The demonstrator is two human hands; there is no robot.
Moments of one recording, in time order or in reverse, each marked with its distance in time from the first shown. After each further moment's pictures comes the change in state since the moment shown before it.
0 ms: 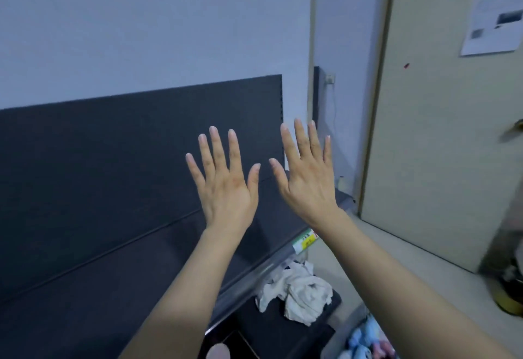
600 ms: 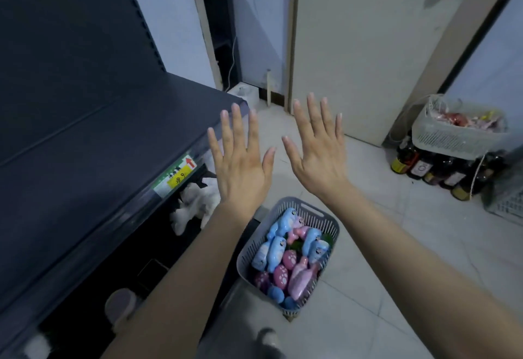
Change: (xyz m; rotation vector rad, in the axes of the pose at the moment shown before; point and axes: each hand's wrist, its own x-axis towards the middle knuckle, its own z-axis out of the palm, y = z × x) left_hand -0.116 0.248 0.177 -0.241 -0.373 0.258; right_hand -0.143 0.286 0.039 -0.151 -0.289 0.289
